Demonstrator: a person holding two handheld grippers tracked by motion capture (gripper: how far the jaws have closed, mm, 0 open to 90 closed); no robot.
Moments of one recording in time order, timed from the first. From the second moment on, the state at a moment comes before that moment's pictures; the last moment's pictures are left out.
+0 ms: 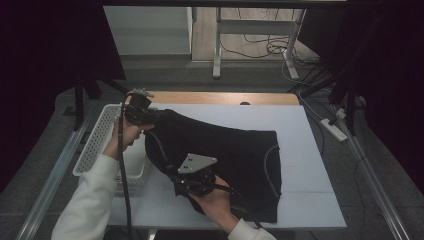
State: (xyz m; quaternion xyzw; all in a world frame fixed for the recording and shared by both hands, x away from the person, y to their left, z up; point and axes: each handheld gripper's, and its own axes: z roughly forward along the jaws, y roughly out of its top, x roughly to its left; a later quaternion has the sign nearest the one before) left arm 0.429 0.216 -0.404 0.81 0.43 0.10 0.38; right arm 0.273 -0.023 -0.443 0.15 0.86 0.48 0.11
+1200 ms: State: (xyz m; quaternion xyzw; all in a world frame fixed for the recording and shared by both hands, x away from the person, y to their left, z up) left arm 0.421 0.245 -0.378 0.80 0.44 0.13 0.39; right arm 0.278 0.016 -0.428 0.13 0.84 0.51 0.09
